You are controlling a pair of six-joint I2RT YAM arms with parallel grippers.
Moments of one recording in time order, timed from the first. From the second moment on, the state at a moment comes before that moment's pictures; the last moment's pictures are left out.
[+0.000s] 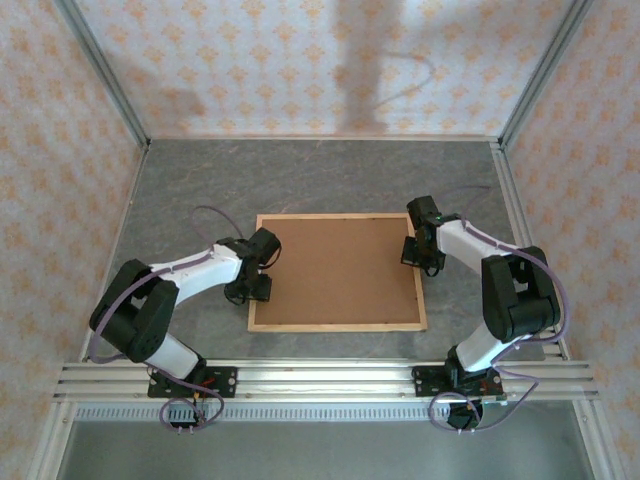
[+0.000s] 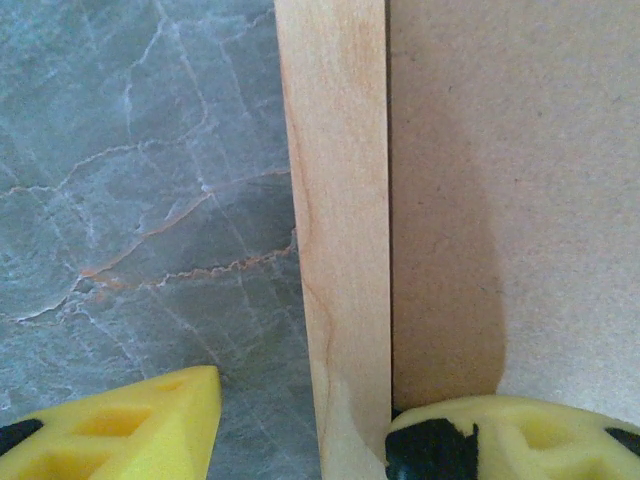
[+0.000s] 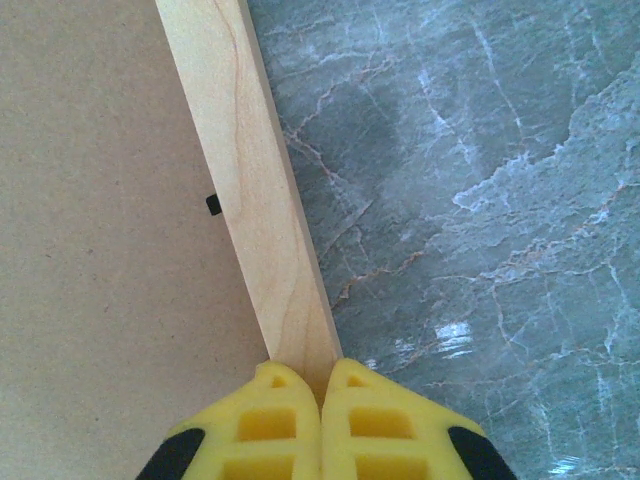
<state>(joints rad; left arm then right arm) -0.50 1.55 0.79 -0.77 -0.10 -0.51 0.24 1.60 0.92 -0.68 0.06 0.47</state>
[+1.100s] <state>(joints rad) -0.54 1.40 0.83 -0.66 -0.22 -0.50 0.28 1.64 0.96 -0.65 0.02 0.53</state>
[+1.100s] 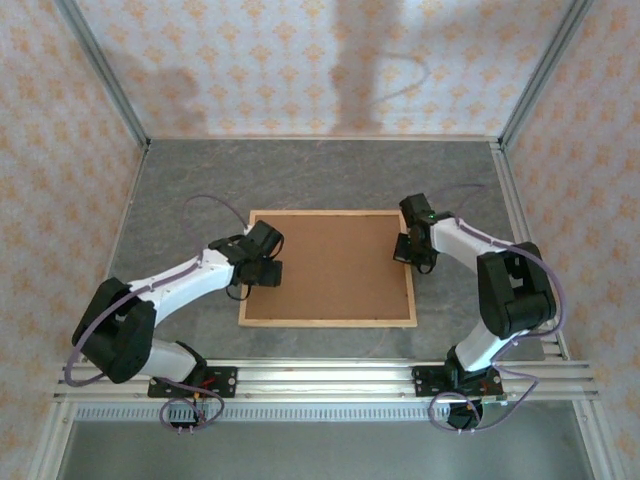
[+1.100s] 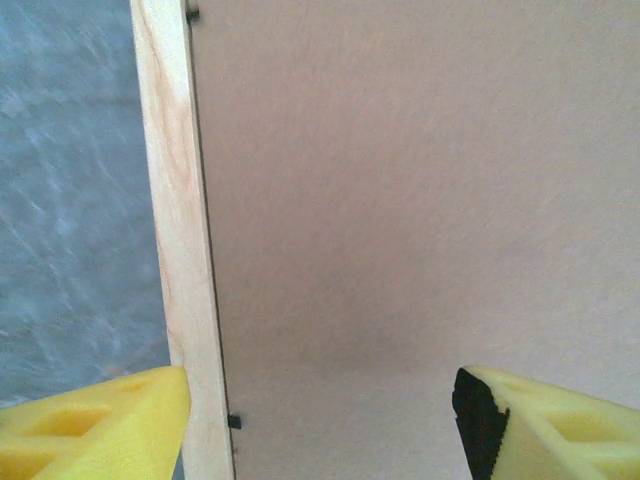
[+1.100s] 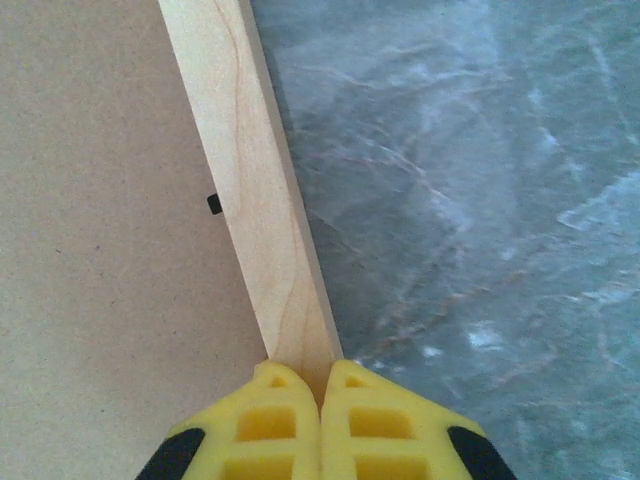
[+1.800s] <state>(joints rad) -0.94 1.55 0.85 -0.30 0.00 0.08 0.30 1.72 1.16 -0.63 -0.08 0.52</state>
